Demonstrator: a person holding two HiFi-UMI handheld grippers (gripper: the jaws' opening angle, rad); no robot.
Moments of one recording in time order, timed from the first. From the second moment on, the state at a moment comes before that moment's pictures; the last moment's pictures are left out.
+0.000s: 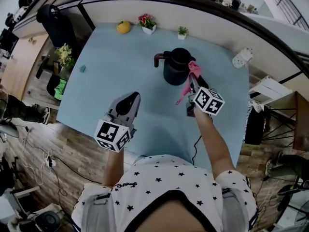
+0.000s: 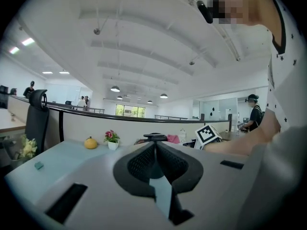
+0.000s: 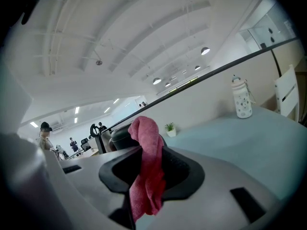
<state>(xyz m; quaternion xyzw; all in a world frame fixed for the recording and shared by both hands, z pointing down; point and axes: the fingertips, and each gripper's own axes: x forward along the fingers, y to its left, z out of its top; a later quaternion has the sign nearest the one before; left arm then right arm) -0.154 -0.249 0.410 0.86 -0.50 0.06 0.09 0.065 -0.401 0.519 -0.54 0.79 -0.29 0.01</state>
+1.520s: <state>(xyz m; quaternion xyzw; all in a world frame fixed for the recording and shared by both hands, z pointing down) -0.205 -0.280 0.424 0.89 -0.44 0.09 0.09 -0.075 -0.388 0.548 -0.52 0.81 -0.26 -0.04</state>
